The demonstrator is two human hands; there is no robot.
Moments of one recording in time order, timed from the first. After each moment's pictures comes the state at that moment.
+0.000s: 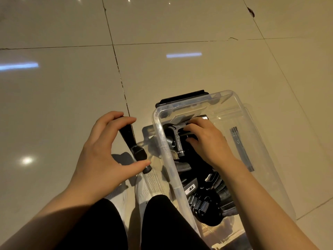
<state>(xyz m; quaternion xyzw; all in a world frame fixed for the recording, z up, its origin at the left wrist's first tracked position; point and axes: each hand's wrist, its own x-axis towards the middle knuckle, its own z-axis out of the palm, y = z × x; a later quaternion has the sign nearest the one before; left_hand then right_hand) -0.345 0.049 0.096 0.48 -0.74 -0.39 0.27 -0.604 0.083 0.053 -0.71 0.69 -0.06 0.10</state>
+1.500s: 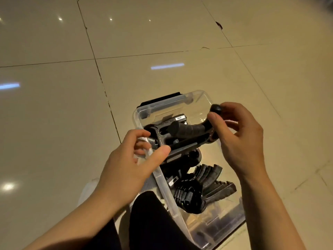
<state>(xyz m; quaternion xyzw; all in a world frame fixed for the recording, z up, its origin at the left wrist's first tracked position) -0.395 0.093 0.132 0.48 -0.67 -0.53 0.21 -0.596 0.138 0.174 -0.46 0.79 -0.39 0.10</state>
